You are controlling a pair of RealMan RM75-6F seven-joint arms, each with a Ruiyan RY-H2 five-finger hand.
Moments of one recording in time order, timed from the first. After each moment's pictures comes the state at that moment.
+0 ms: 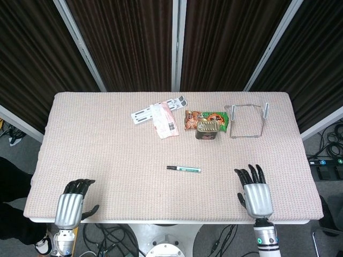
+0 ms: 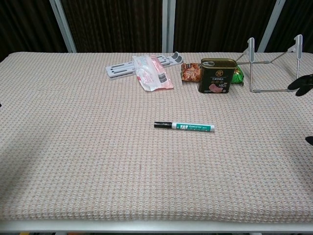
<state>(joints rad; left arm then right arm) 0.03 -1.63 0.02 -1.64 1.64 1.57 0.43 0.07 -1.57 0.10 -1.72 -1.55 1.41 -0.64</state>
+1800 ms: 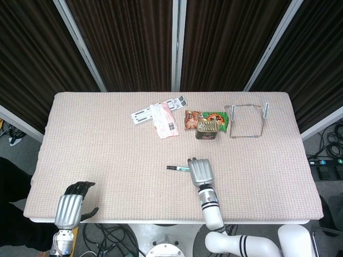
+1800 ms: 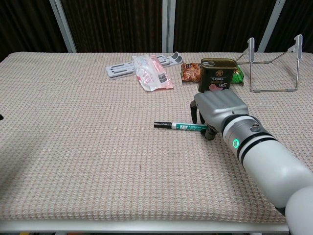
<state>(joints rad) 0.02 -1.61 0.04 -1.62 1.58 1.54 0.38 0.63 -2.02 0.25 -1.40 -0.86 1.23 -1.03</state>
